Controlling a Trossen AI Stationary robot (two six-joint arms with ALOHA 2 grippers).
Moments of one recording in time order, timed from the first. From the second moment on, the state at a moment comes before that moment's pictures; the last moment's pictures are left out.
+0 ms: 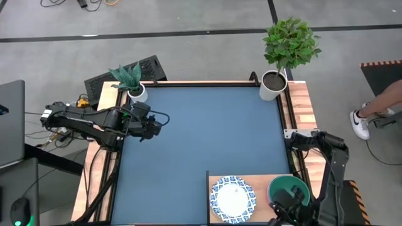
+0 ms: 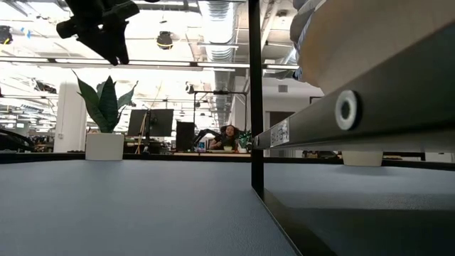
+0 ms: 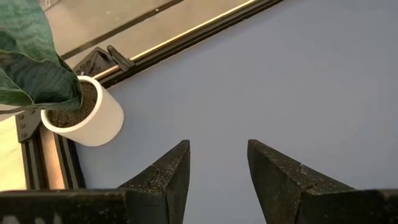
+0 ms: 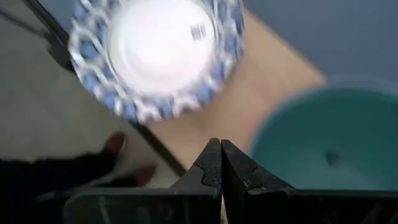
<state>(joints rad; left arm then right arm) -0.14 1.09 1.04 -1.13 -0.78 -1.01 1.16 1.88 1.88 -1.57 0.48 1.95</state>
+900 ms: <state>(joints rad) -0.14 1.17 1.04 -0.69 -0.62 -0.81 1.24 1.68 1.94 -1.57 -0.05 2.13</state>
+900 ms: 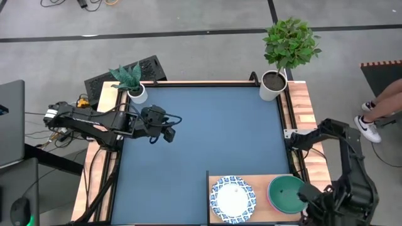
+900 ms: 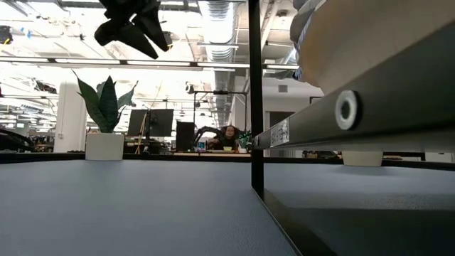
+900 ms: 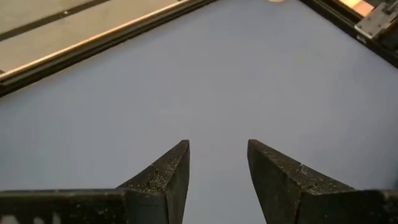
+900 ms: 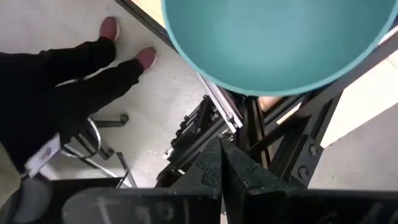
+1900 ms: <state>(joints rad) -0.11 1.18 1.04 -0.68 -0.65 -0.81 1.21 1.70 1.80 -1.57 -0.06 2.08</state>
